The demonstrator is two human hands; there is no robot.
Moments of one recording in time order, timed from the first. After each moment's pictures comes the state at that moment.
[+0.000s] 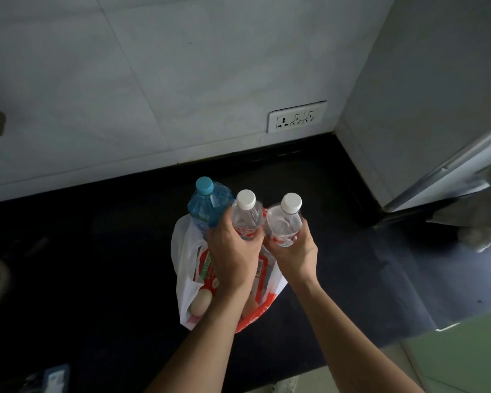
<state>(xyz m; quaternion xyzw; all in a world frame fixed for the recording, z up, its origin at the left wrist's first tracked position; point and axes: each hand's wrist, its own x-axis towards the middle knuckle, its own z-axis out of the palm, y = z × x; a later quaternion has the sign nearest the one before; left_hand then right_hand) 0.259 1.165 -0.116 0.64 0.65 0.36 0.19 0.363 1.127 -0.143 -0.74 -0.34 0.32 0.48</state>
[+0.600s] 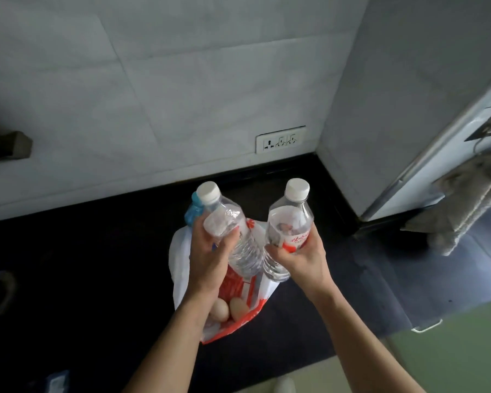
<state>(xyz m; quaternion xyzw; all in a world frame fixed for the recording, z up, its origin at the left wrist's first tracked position) 0.223 1.140 -0.044 0.51 0.48 0.47 0.53 0.392 1.088 -0.056 -0.59 -0.42 0.38 0.57</state>
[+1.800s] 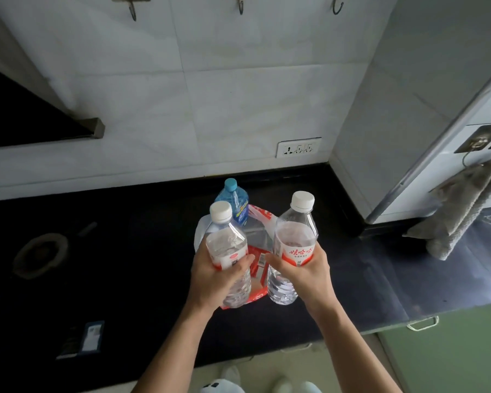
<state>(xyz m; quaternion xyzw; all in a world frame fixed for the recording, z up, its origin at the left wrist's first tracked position) 0.151 1.060 -0.024 0.53 0.45 0.47 0.54 0.330 1.015 -0.013 -0.57 -0.42 0.43 0.56</state>
